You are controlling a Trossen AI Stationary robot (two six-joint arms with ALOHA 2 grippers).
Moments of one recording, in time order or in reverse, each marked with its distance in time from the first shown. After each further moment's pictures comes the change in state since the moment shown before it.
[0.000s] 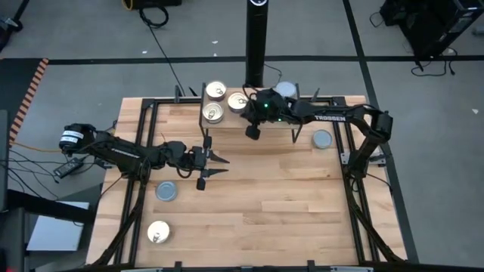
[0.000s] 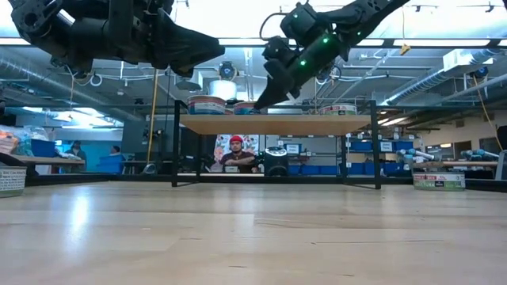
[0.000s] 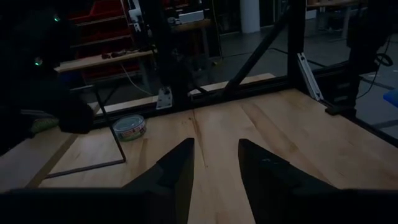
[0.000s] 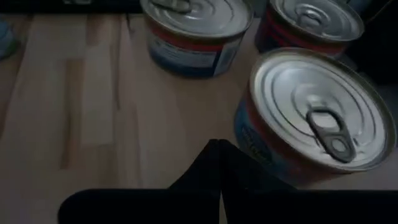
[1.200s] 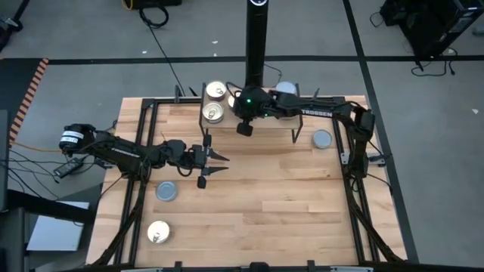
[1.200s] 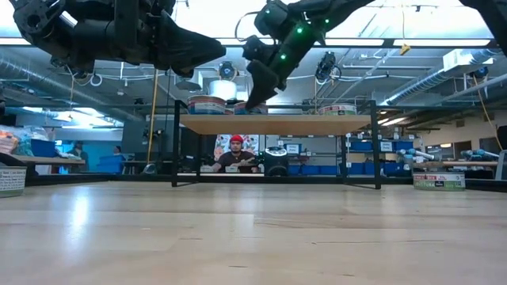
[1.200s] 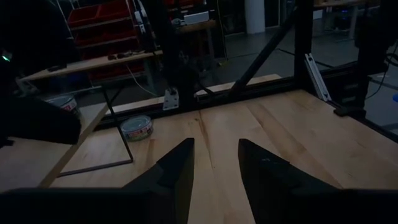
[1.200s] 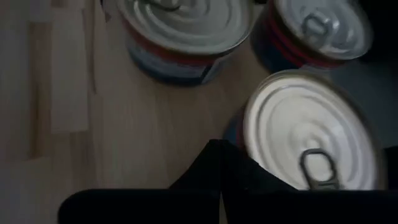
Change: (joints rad) left arm 0.021 0.001 0.000 0.007 0.000 0.007; right arm 0.028 0.177 0.360 -0.367 0.111 -0.059
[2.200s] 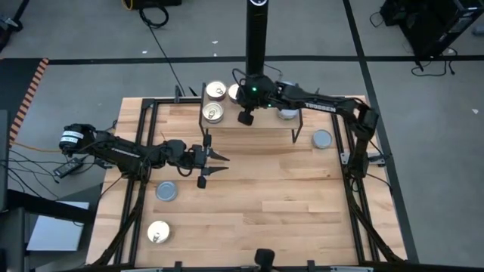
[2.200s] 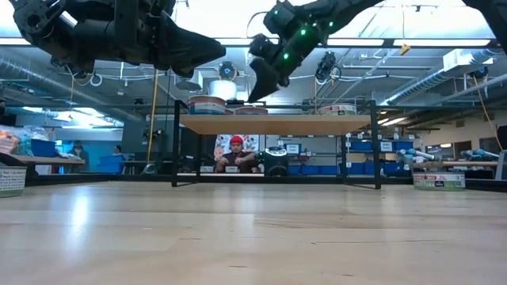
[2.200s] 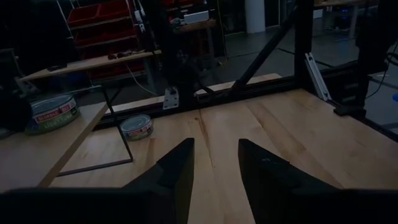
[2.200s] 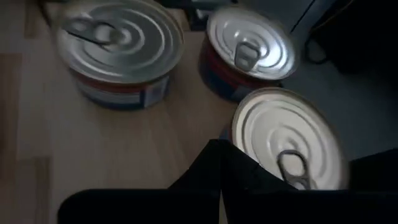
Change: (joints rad) left arm 0.000 0.000 0.000 -0.002 0.000 0.000; right arm -0.081 -0.023 0.000 0.075 -0.018 -0.031
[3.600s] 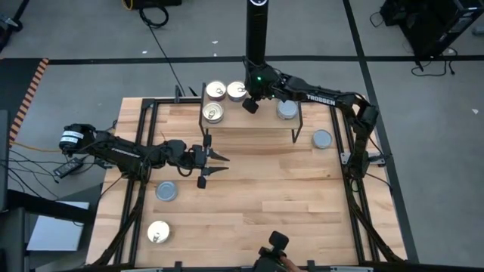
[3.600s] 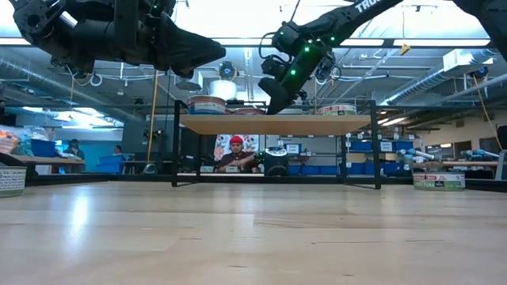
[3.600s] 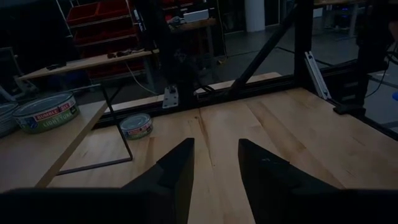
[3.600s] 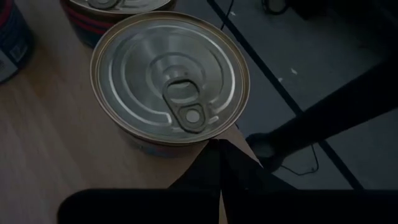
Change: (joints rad) left arm -0.001 0.000 0.000 -0.005 0.000 0.000; right arm -0.115 0.024 -0.002 -0.035 0.067 0.130
